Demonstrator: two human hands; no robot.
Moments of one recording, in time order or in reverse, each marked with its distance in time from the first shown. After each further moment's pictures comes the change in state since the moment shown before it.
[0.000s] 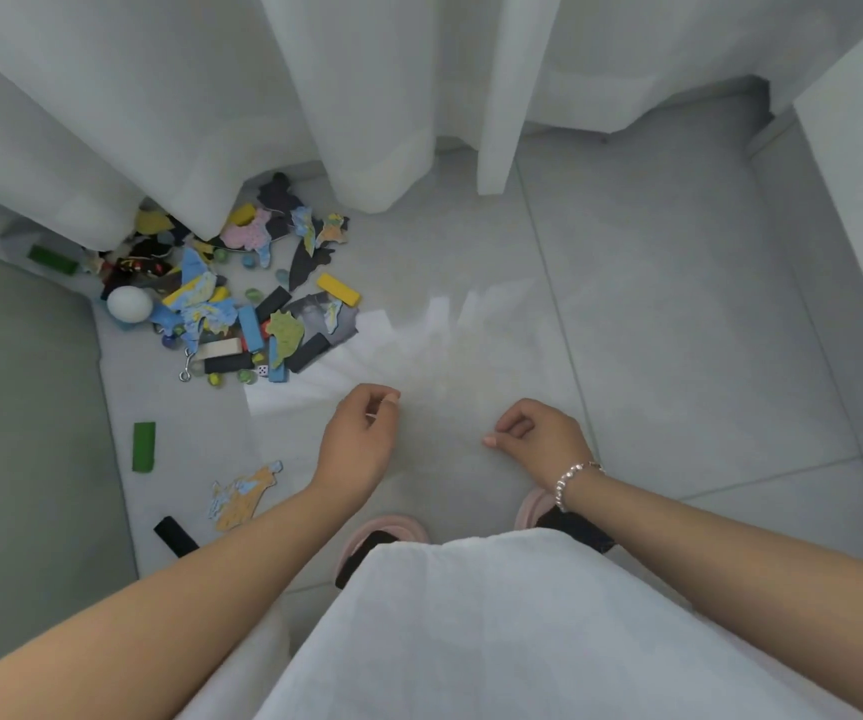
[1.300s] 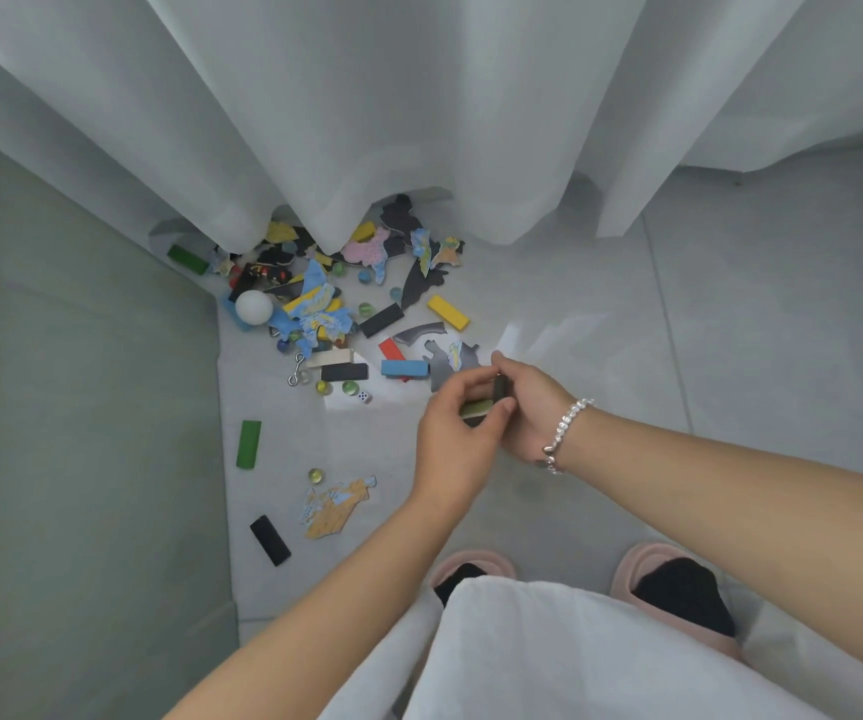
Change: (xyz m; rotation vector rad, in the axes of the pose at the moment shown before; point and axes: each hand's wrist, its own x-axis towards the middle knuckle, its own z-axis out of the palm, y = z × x) left_hand 0.006 0.023 -0.020 -0.277 0.085 0.158; right_hand 0.033 -0.134 0.068 0.969 -0.488 0.421
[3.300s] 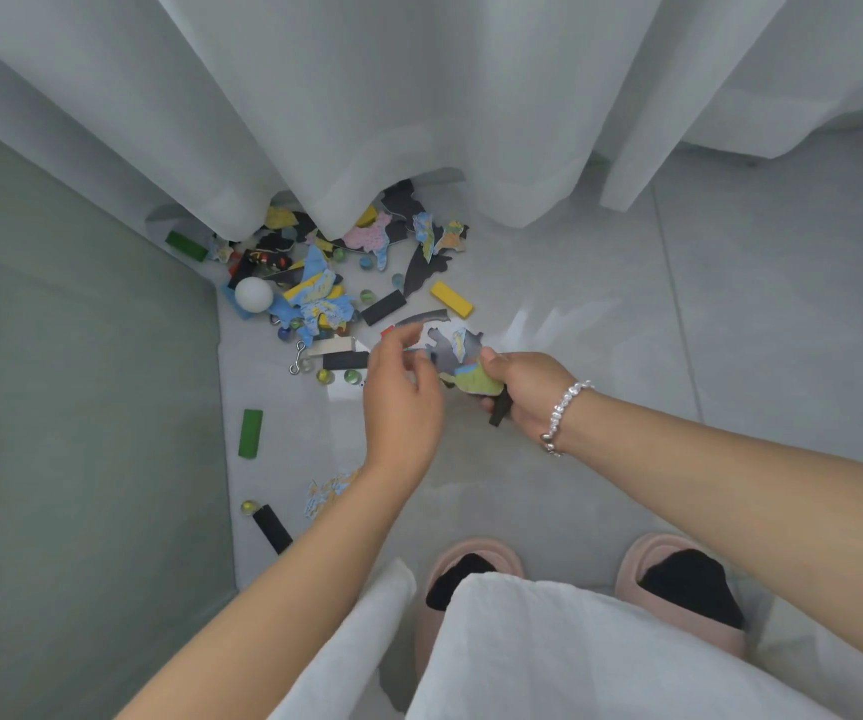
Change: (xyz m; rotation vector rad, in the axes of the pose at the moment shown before) left_hand 0.026 -0.008 -0.031 0.154 0.259 0.061; right_hand 0.005 -0.001 0.005 -0.445 0.194 -0.207
